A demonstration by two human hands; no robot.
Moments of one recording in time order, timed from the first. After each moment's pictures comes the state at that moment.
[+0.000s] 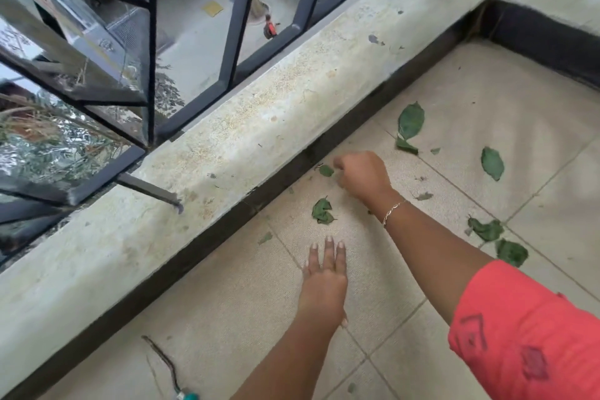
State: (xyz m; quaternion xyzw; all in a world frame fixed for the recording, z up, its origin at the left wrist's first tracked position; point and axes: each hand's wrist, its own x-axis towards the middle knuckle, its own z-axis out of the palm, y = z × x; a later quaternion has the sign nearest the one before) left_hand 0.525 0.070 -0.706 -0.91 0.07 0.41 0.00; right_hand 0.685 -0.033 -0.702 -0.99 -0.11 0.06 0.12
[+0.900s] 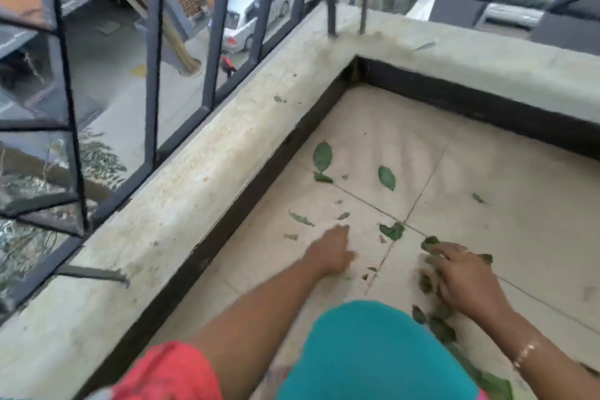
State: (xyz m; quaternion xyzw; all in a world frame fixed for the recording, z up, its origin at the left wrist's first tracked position) left_hand 0.602 -0.036 -0.649 -0.88 0.22 0.40 -0.14; right_hand 0.473 -0.236 -0.659 -0.99 0.06 0.14 0.08
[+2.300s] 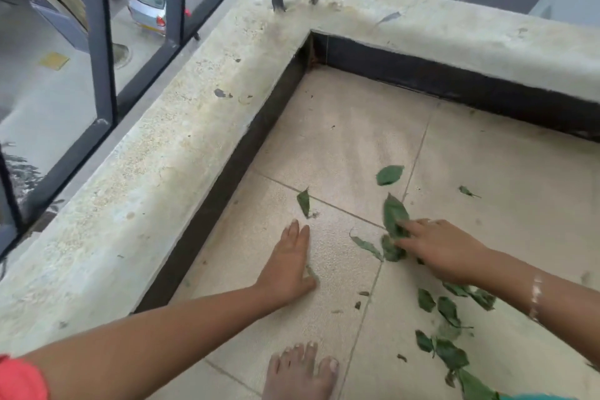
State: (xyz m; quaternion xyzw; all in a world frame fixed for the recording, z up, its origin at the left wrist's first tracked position) left_hand 0.650 -0.007 -0.703 -0.87 0.30 0.37 -0.14; right_hand 0.556 -0.254 -0.664 -0.94 -0.06 0.34 -0.04
